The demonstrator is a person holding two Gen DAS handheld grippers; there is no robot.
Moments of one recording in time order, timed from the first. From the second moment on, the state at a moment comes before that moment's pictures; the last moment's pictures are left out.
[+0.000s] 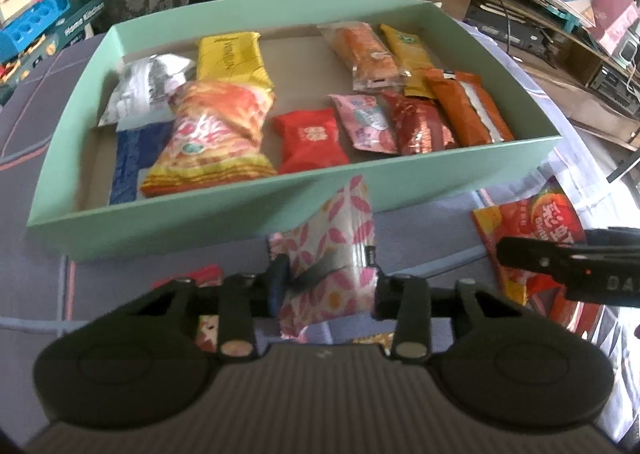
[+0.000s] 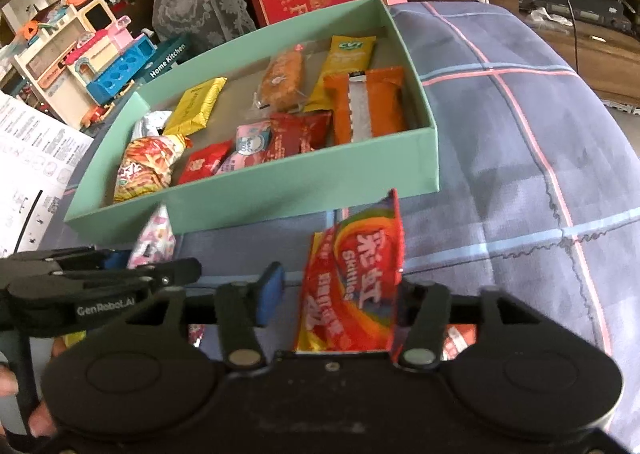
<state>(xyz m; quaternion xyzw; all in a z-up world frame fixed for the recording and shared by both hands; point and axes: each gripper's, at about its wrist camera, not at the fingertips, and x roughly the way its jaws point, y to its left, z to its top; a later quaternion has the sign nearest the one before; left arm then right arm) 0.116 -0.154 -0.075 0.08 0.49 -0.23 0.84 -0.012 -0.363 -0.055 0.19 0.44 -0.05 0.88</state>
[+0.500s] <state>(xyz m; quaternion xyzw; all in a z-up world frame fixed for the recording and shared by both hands) 0.110 -0.127 -0.063 0.06 0.49 -0.20 0.84 -0.017 -0.352 -0.047 0.20 0.44 -0.05 0.87</state>
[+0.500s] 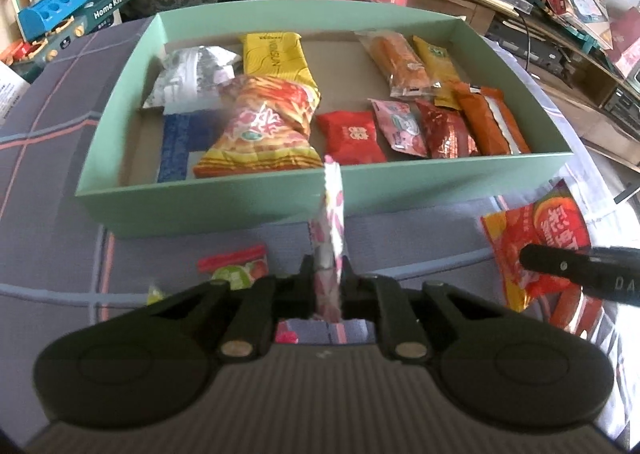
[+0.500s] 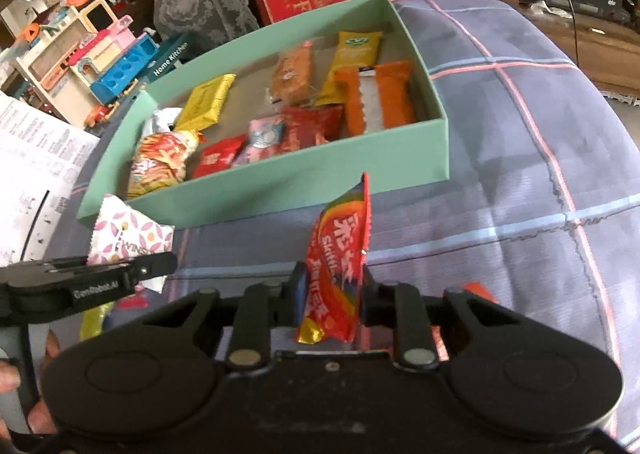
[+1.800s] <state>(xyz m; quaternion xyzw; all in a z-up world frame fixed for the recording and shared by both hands) 0.277 -0.209 -0.017 0.07 0.46 -0.24 0.85 0.141 -0.406 0.021 0.19 0.38 -0.05 0.90</state>
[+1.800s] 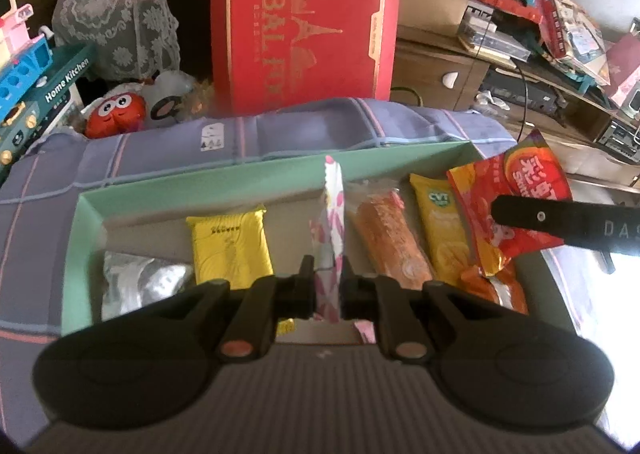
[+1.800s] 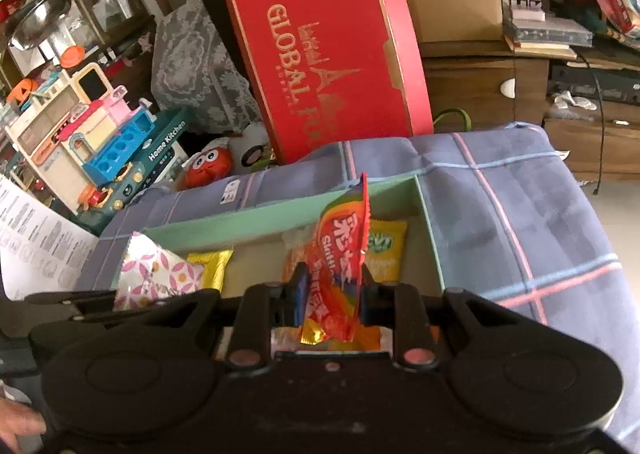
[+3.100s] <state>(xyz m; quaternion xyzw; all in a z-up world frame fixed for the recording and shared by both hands) 0.178 -0.154 0.009 0.06 0.44 -0.19 0.88 0.064 -0.361 0.045 0.17 0.38 -0.05 0.91</state>
